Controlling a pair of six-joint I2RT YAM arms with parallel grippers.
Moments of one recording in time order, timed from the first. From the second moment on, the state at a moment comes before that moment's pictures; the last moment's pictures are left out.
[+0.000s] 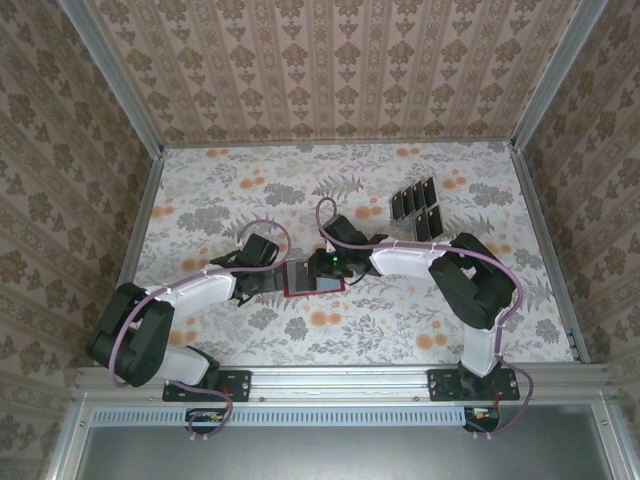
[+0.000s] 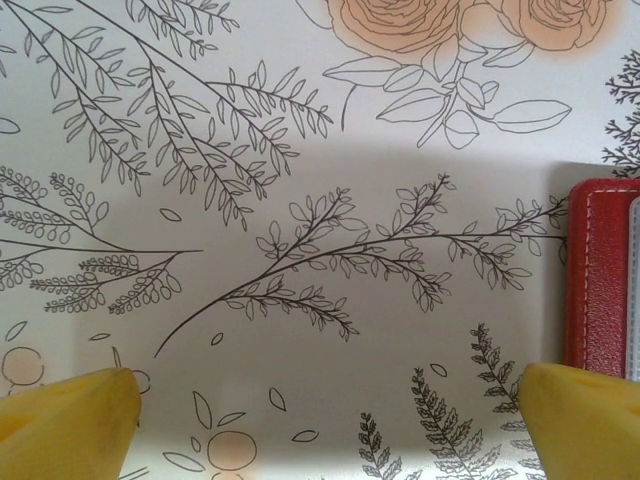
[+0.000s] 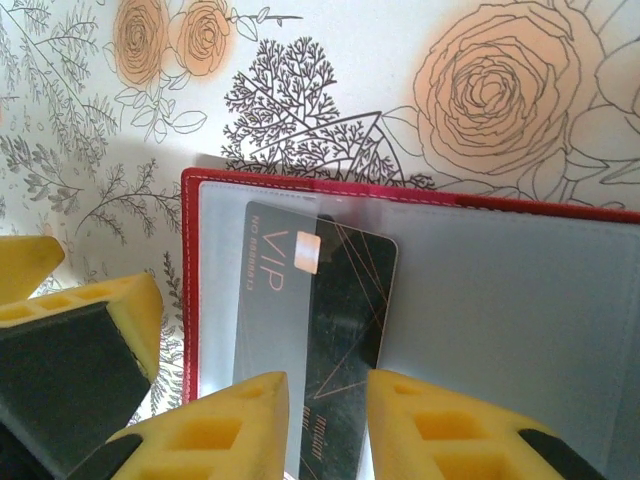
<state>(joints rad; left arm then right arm) -0.57 1.39 0.62 -0.39 -0.21 -0.59 0.74 1.88 1.11 -0.15 -0.24 0.76</state>
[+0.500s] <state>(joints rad) -0.57 1.43 0.62 -0.38 -0.22 -0.59 0.74 1.94 1.13 -0.15 -0.25 0.76</state>
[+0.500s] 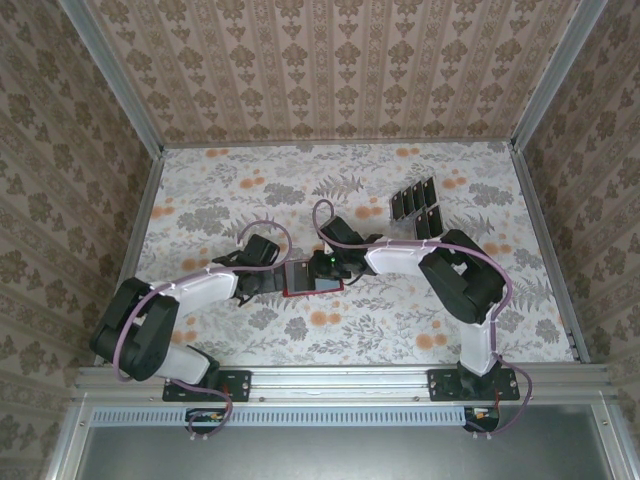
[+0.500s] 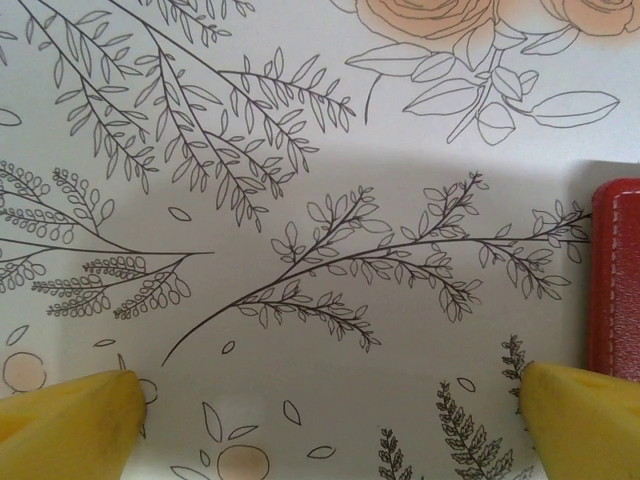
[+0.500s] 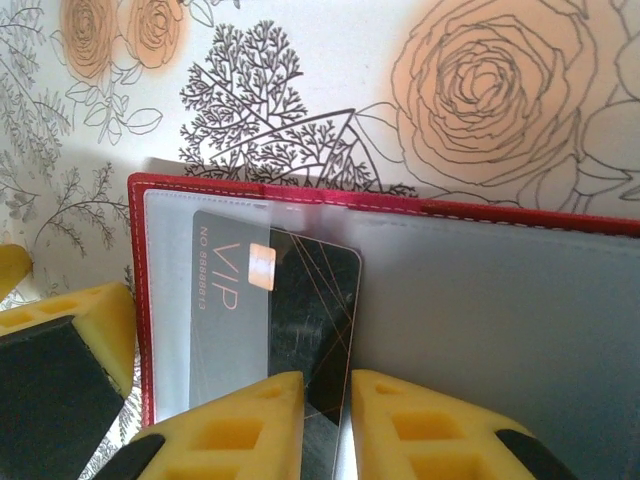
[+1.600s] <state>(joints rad) -0.55 1.40 0.62 -0.39 -0.23 -0.59 0.78 1.99 1.18 -0.13 -0.30 0.79</state>
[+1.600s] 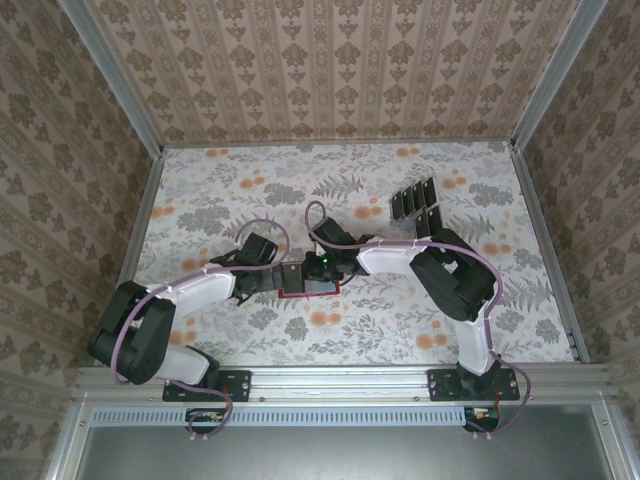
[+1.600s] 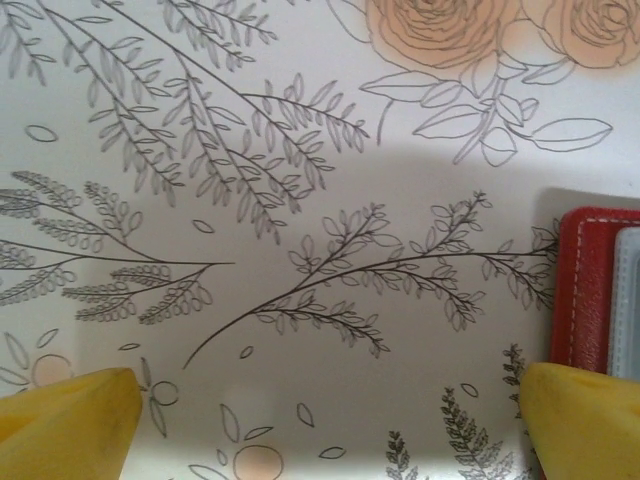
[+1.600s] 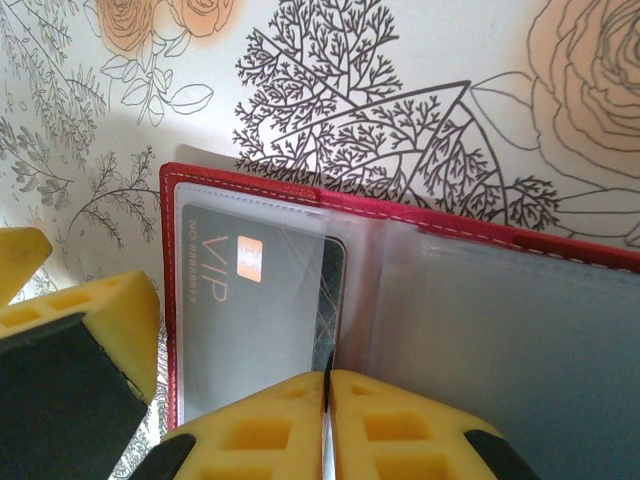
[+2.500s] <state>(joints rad) -0.53 1.38 0.62 -0.42 -0.25 -0.61 0.77 1.97 1.18 -0.08 -0.36 0.81</state>
